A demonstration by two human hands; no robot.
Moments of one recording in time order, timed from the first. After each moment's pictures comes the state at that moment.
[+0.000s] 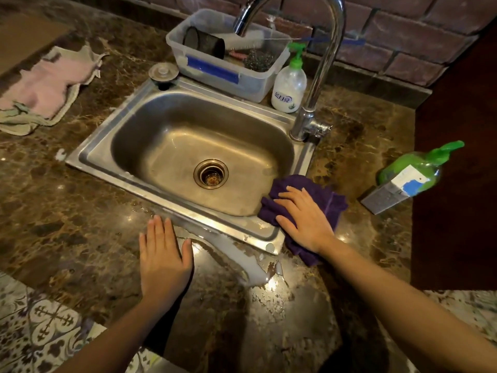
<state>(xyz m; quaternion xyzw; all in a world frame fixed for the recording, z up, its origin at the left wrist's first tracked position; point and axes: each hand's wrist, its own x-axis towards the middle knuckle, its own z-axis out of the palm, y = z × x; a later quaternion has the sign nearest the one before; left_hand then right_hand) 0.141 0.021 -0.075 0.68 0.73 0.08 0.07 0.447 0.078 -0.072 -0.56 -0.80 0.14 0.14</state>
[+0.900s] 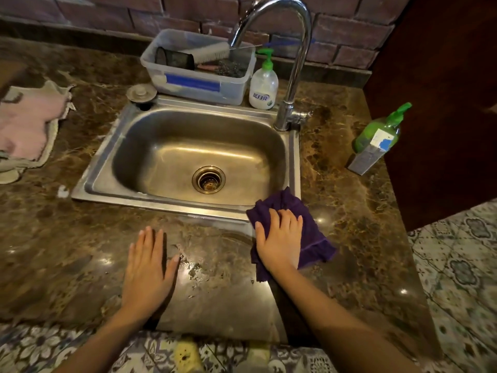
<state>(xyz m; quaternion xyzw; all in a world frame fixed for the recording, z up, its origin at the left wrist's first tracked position) 0.005 0.044 -0.072 0.79 0.59 0.06 0.15 0.264 0.002 -0.076 -0.85 -0.50 0.02 0.16</state>
